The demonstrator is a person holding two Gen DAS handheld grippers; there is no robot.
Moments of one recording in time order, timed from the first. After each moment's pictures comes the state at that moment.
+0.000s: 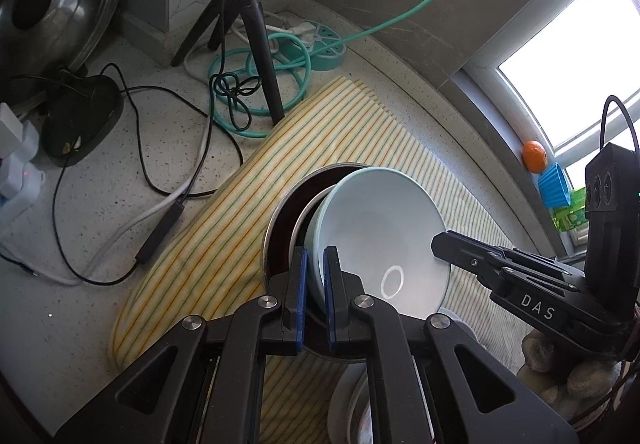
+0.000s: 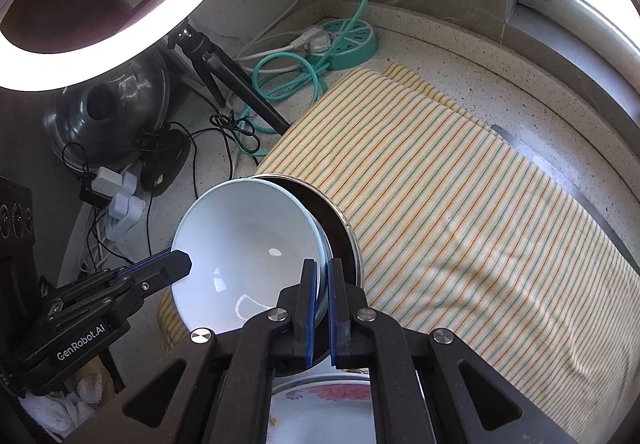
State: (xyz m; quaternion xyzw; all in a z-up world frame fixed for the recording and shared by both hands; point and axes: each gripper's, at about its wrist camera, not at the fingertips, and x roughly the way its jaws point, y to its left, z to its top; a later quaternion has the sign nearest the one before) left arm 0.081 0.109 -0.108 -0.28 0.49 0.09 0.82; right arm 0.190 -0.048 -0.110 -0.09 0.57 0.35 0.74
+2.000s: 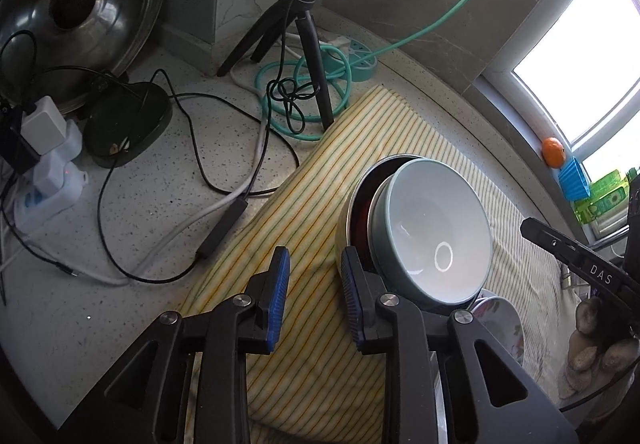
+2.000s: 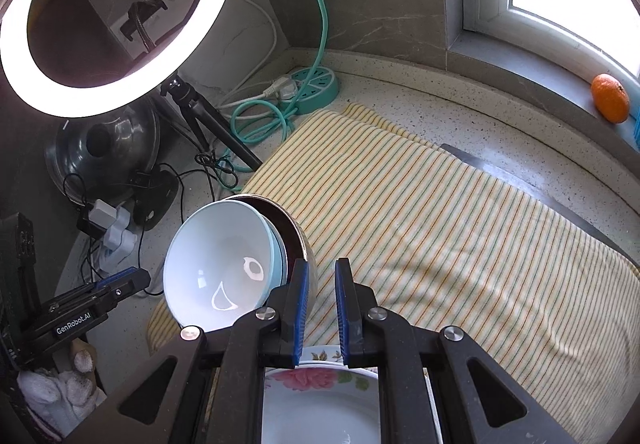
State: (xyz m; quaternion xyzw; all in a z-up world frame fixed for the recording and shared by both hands) left arm 0.040 0.129 -0.109 -0.24 0.47 0.12 0.84; right arm 0.173 -0.098 -0.091 -0.05 0.49 0.32 0.81
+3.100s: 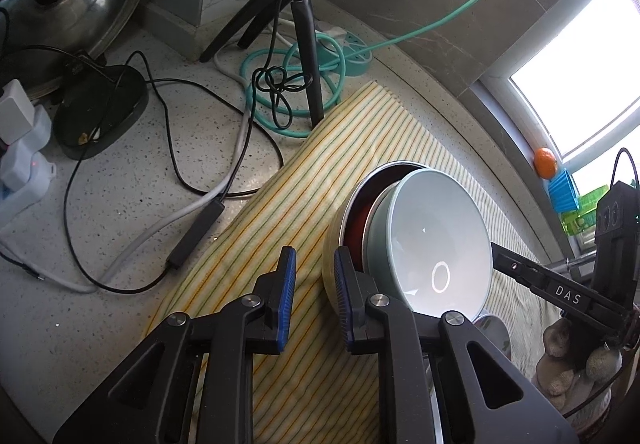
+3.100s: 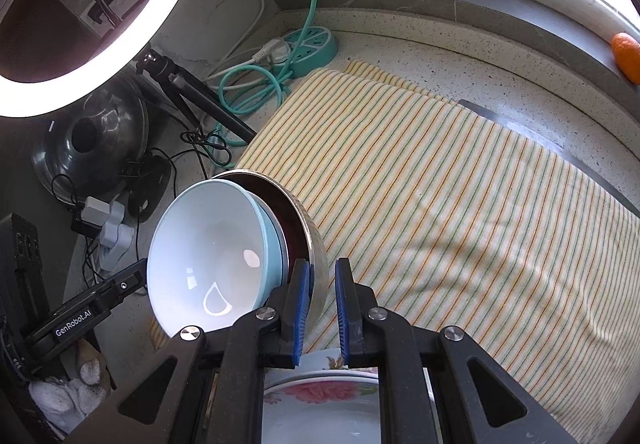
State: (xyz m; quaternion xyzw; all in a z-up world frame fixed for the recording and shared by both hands) left arm 0.059 0.137 -0.124 -0.28 0.47 0.10 0.83; right arm 0.187 -0.076 -0.128 -0.03 0.55 0.31 0.77
